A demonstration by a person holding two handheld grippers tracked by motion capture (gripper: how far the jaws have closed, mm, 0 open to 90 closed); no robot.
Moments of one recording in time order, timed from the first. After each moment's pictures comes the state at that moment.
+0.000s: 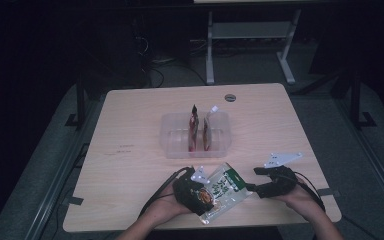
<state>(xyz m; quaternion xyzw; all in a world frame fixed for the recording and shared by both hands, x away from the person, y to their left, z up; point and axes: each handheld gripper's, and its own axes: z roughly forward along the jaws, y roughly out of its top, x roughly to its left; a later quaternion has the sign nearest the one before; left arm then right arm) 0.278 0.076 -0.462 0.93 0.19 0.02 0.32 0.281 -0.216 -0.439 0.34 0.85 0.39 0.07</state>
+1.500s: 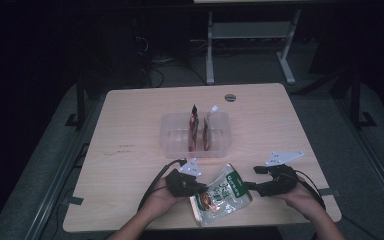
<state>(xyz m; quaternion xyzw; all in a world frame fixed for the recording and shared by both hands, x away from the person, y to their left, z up) 0.291 0.098 -0.438 0.91 0.16 0.00 0.38 0.284 -0.220 -0.436 0.34 0.85 0.40 0.06</state>
